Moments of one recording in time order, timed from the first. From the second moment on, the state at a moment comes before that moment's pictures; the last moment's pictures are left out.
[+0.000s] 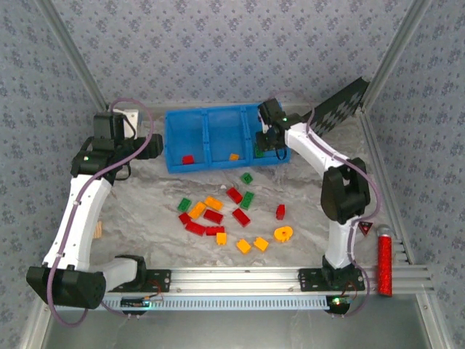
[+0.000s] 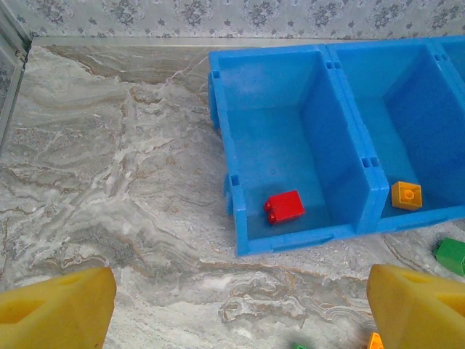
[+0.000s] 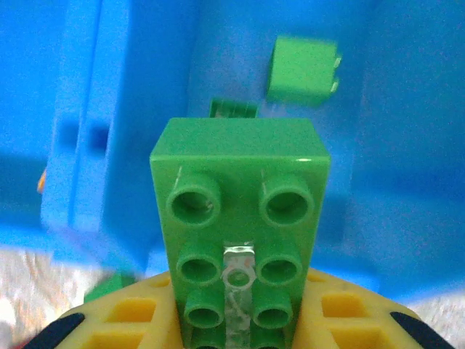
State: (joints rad) left arm -0.13 1.16 1.30 -0.82 0.02 -0.11; right arm 0.43 1.96 1.72 -0.81 0.10 0.17
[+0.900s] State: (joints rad) left arm -0.13 1.13 1.29 -0.82 0.01 -0.11; right arm 0.35 2.36 2.16 -0.86 0.13 0.14
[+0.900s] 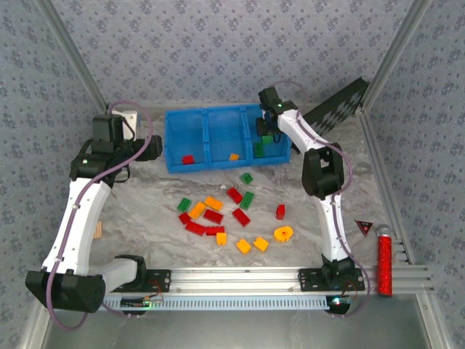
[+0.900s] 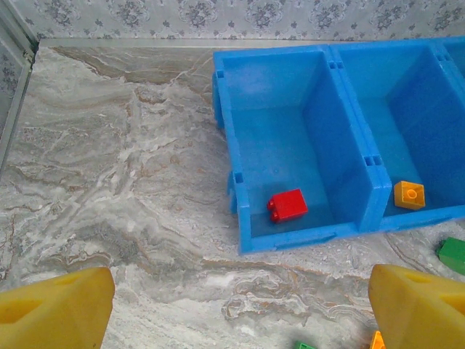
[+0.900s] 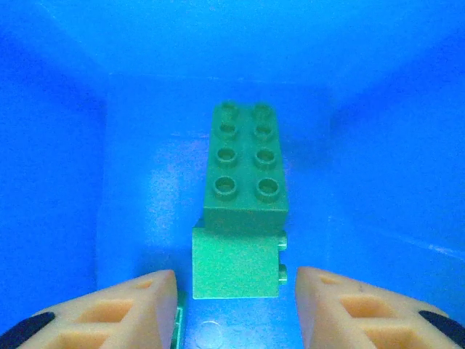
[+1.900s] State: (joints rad) left arm -0.41 1.14 1.24 -0.82 -0.01 -0.18; right arm 0.56 1.04 0.93 -1.06 0.14 0.69
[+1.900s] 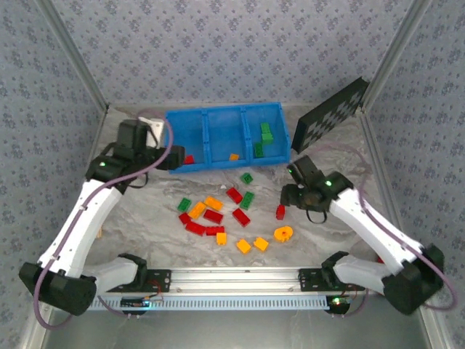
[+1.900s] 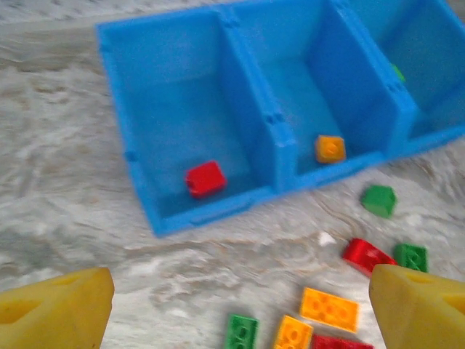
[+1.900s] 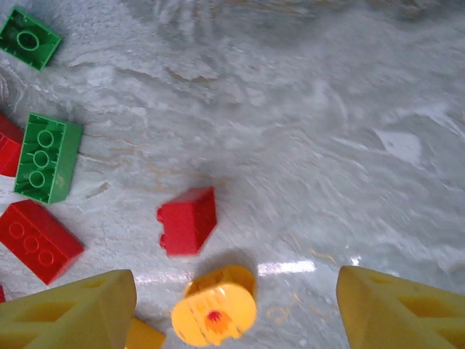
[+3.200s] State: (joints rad) left arm -1.20 1.96 1.60 -0.71 -0.11 -0.74; right arm 0.22 0.42 0.56 -1.05 0.08 0.96
